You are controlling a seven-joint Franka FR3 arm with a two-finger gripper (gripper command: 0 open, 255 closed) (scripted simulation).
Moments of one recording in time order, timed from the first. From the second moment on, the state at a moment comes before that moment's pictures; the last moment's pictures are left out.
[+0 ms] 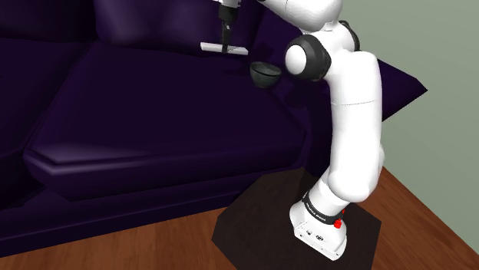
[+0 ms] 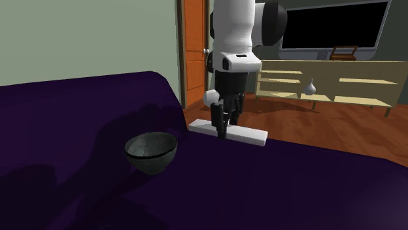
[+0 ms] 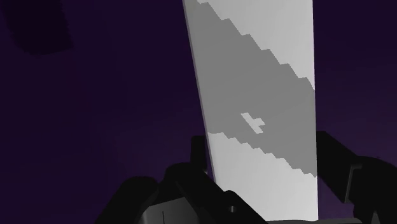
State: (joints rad) arm 0.00 0.58 -0.31 -0.92 0.17 1.44 -1.13
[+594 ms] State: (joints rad) arm -0.10 0.48 -0.35 -1.06 0.16 1.48 -1.29
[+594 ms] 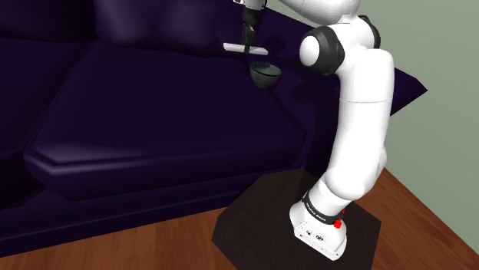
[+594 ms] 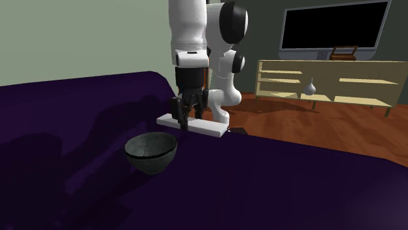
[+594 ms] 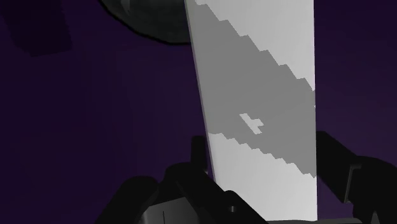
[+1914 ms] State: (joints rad) arm -0.24 0.44 -0.41 -1.26 0.16 1.63 -1.51
